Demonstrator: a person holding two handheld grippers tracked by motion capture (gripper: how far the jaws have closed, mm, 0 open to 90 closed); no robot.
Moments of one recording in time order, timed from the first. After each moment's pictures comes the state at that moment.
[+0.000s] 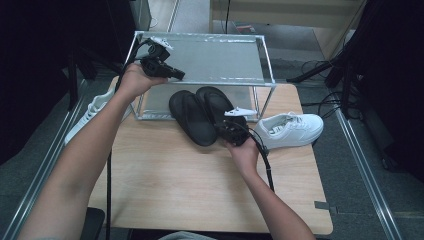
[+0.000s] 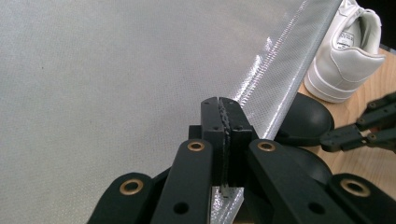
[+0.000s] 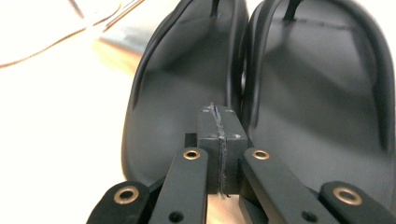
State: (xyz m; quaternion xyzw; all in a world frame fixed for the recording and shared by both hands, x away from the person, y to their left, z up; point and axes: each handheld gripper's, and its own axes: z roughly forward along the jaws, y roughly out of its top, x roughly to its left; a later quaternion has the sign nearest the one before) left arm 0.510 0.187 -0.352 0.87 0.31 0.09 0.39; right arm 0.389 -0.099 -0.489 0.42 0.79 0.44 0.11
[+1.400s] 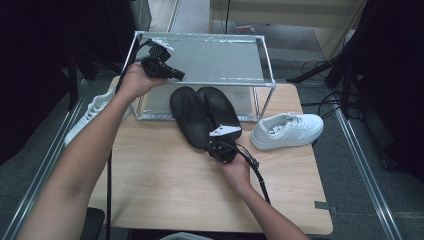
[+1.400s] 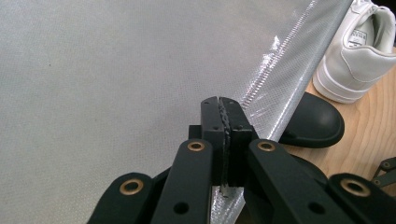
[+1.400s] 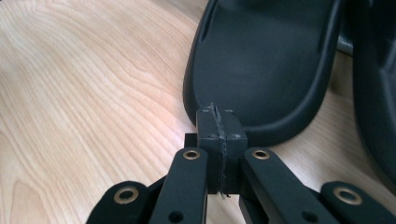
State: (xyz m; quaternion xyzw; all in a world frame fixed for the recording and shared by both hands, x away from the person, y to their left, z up) left arm 0.507 0.184 -0.354 0.86 0.32 0.10 0.38; right arm 0.354 -0.070 -0.521 0.35 0.84 0.41 0.09
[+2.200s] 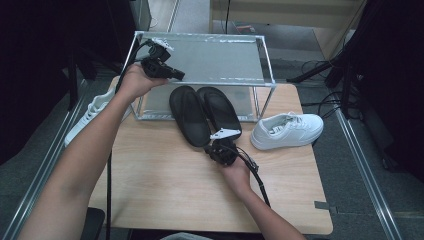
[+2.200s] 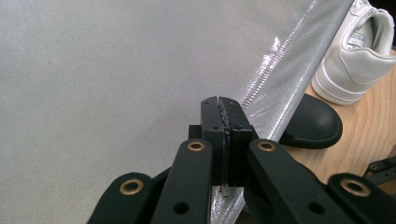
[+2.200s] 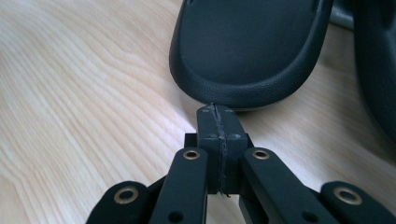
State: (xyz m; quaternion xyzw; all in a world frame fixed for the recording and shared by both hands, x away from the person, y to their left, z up) left arm 0.507 0.185 -0.353 0.86 0.32 0.10 0.38; right arm 0.355 -0.069 -0.534 0.37 0.83 0.40 0.09
